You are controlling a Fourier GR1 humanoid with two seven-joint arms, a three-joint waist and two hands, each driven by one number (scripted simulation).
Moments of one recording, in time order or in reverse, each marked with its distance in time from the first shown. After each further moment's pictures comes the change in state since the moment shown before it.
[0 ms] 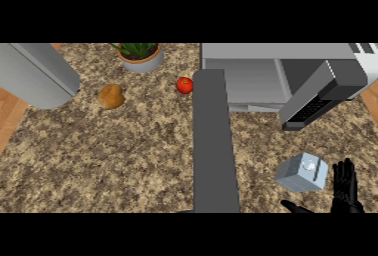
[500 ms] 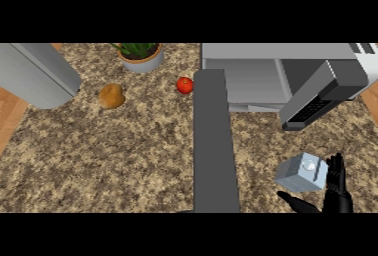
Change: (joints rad) left arm -0.004 -0.025 0.035 0.025 0.007 -0.057 0.001; right arm -0.155 -0.025 -0.060 0.292 0.012 -0.012 -0.147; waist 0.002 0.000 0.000
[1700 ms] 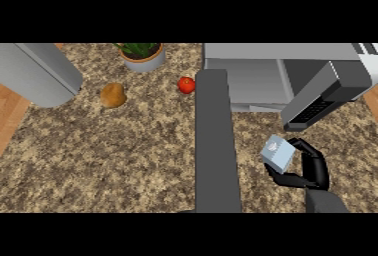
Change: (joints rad) left arm -0.022 -0.018 0.039 0.017 0.006 -0.040 0.014; right arm -0.325 -0.068 0.070 0.323 0.077 0.131 -0.162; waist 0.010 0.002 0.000
